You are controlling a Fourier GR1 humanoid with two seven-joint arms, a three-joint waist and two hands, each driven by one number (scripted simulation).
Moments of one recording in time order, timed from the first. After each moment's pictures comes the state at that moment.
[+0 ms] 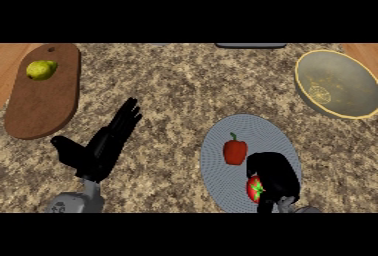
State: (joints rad) left arm -0.09 0.07 -0.13 -1.58 0.19 -0.08 0.16; right arm -0.04 -0.19 0.42 -1.54 1.08 0.24 0.41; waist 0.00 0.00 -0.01
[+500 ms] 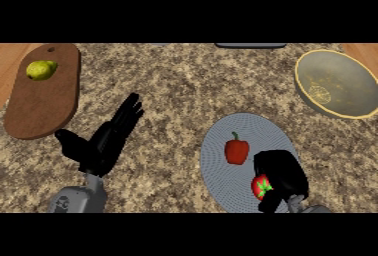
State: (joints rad) left arm -0.13 0.05 -0.11 -1.56 0.17 -0.08 0.18; right arm -0.04 -0.23 0.38 -1.54 1.12 0.24 0.32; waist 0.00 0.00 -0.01
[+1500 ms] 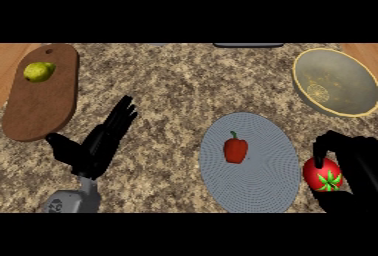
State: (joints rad) left arm -0.11 0.07 -0.07 -1.56 0.18 -0.11 0.16; right arm 0.02 -0.38 0.12 -2.13 0.99 0.38 0.32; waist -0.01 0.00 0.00
